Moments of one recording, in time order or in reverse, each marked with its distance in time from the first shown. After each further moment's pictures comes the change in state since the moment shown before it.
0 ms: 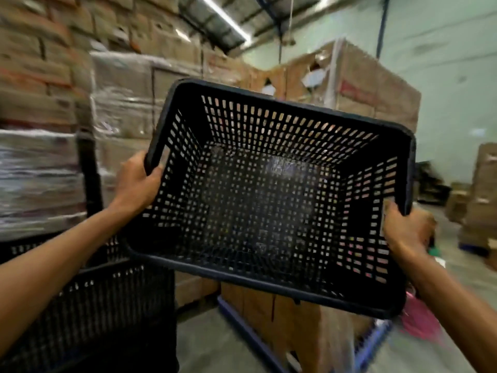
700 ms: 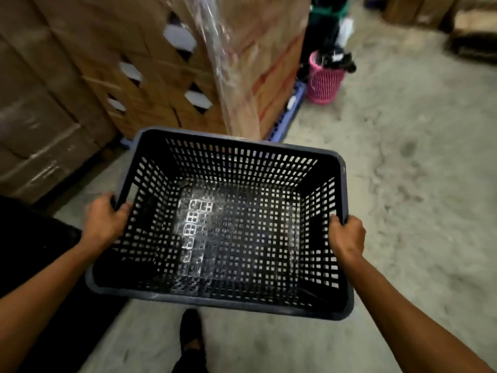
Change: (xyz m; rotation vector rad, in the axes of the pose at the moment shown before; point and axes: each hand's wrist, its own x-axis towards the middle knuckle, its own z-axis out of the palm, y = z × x) left_hand -0.383 -0.170 0.324 0.203 -0.991 -0.352; right_hand -0.162 0.462 -0.062 -0.628 -0.062 0.804
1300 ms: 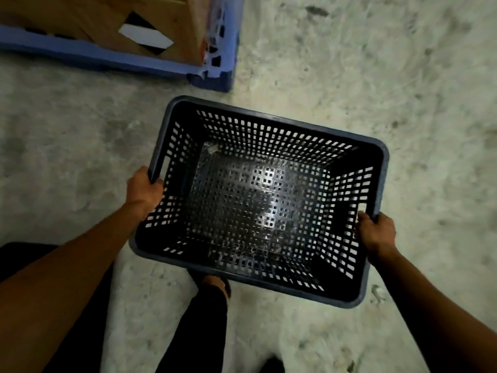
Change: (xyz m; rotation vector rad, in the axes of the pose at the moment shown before) left_hand 0.183 -0.176 0.402 0.076 -0.616 -0.163; right_hand 0.073 0.191 0.268 -0.238 0.095 0.614
